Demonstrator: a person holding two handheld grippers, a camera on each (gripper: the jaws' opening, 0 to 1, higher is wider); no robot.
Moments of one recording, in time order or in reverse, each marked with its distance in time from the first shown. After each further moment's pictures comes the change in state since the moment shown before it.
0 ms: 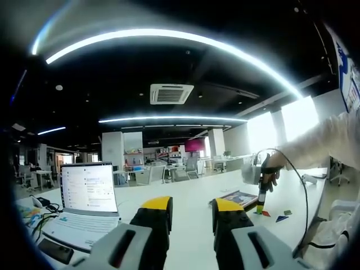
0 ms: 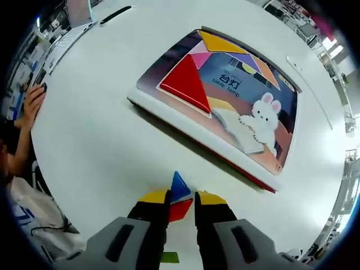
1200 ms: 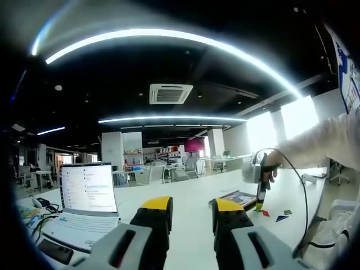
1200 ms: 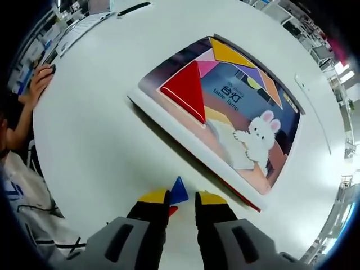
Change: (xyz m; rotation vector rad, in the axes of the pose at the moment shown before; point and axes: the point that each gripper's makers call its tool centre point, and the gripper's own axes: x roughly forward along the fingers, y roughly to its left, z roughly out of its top) left arm 0.001 0.000 0.000 0.003 0.003 -0.004; right arm 0.005 -0.013 0.004 -0.096 -0.012 -0.001
